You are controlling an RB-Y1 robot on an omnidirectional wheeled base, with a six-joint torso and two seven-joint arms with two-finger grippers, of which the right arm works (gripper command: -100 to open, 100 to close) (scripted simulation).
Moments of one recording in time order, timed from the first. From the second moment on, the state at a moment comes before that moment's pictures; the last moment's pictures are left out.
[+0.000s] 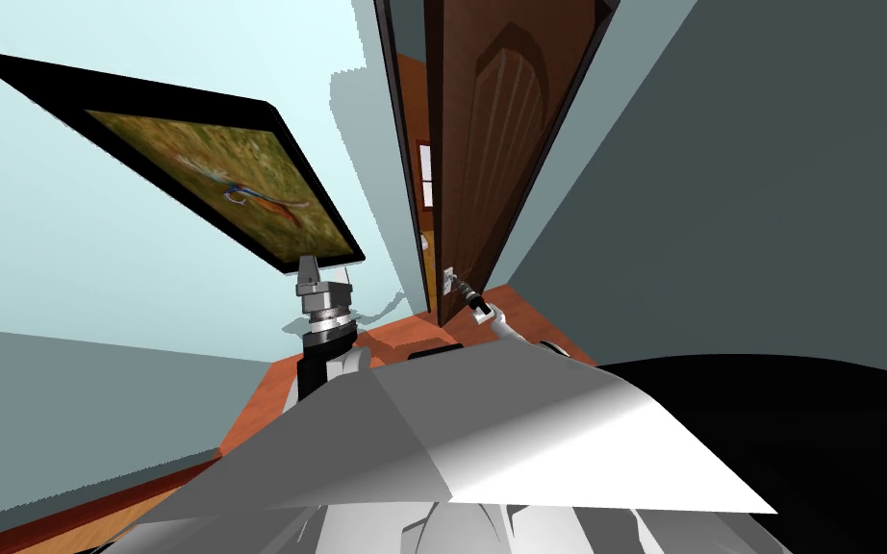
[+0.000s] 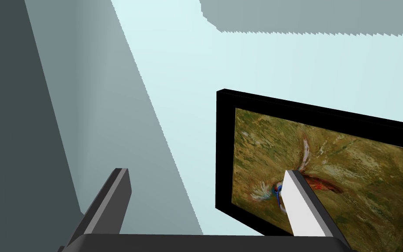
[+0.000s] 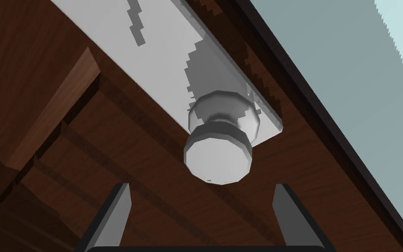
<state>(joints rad) -0.14 -0.31 0.27 -1.12 -0.06 -0.39 0.54</state>
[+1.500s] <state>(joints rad) -0.03 -0.50 0.33 -1.22 0.17 -0.55 0.91</state>
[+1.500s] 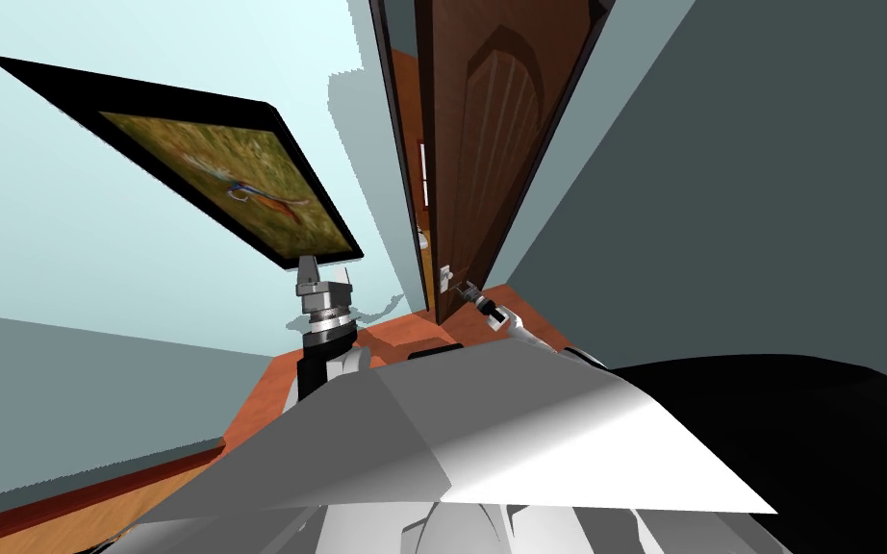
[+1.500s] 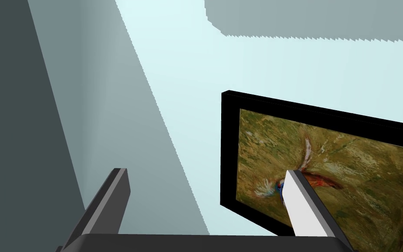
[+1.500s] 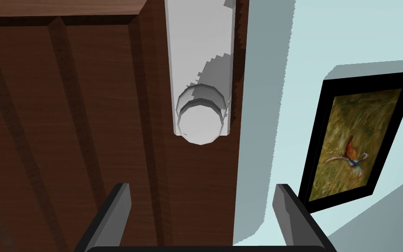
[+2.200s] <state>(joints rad) -0.08 -0.51 0.26 -1.10 0.16 -0.59 0.90</state>
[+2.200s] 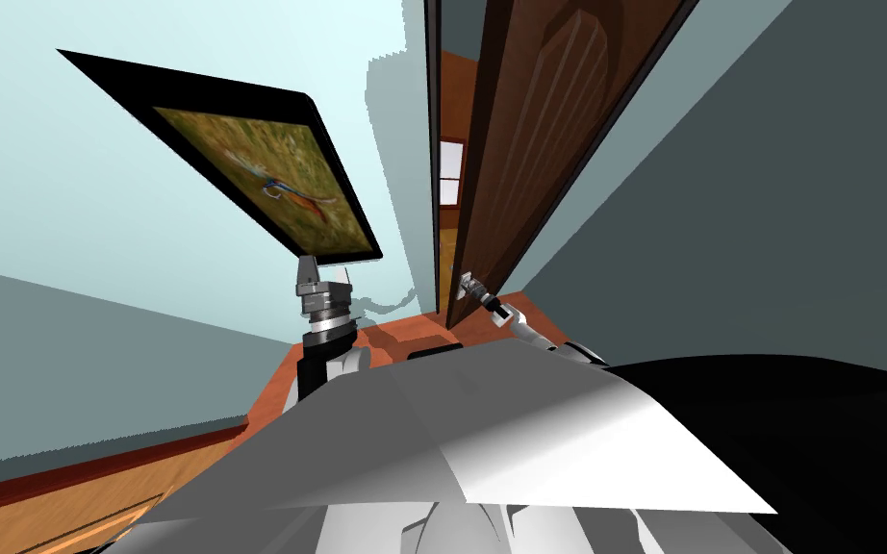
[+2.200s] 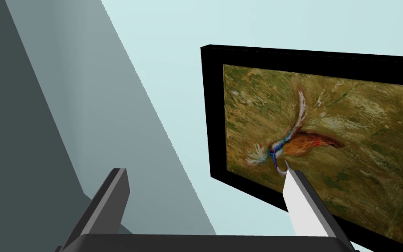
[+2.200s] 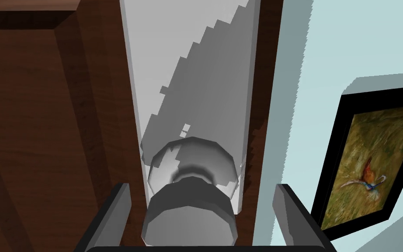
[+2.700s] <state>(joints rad) -0.08 -0.51 0.26 -1.10 0.16 -0.59 0.90</state>
